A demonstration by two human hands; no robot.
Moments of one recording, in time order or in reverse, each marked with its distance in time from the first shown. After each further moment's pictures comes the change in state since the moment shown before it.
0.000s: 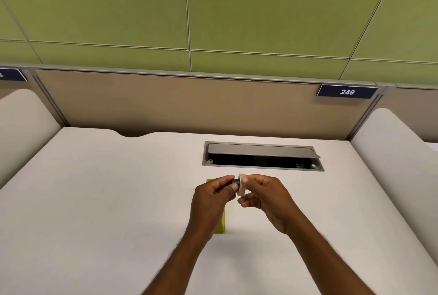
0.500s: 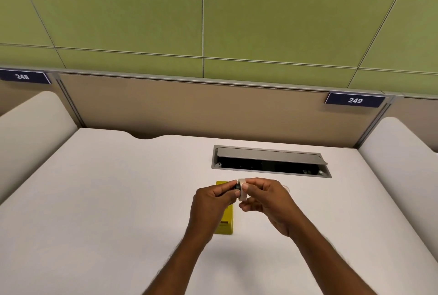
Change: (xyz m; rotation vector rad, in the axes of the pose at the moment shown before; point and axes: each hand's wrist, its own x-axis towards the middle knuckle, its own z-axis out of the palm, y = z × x) left_hand -0.018 0.012 -0.026 0.150 -0.010 0.030; right_hand -0.009 -0.007 0.023 -0.081 -0.061 -0.009
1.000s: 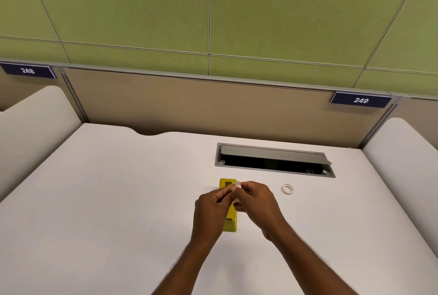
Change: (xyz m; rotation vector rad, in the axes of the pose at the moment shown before) left_hand -0.008 -0.026 -0.003 0.145 0.133 0.039; right_hand 0.011 0.027 0.040 -0.291 0.272 0.049
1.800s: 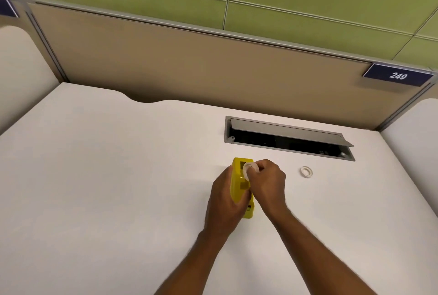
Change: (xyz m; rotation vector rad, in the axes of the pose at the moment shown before) left_hand 0.040 -0.116 0.016 0.103 -0.035 0.142; right_hand 0.077 0.052 0.065 -0.391 0.405 0.060
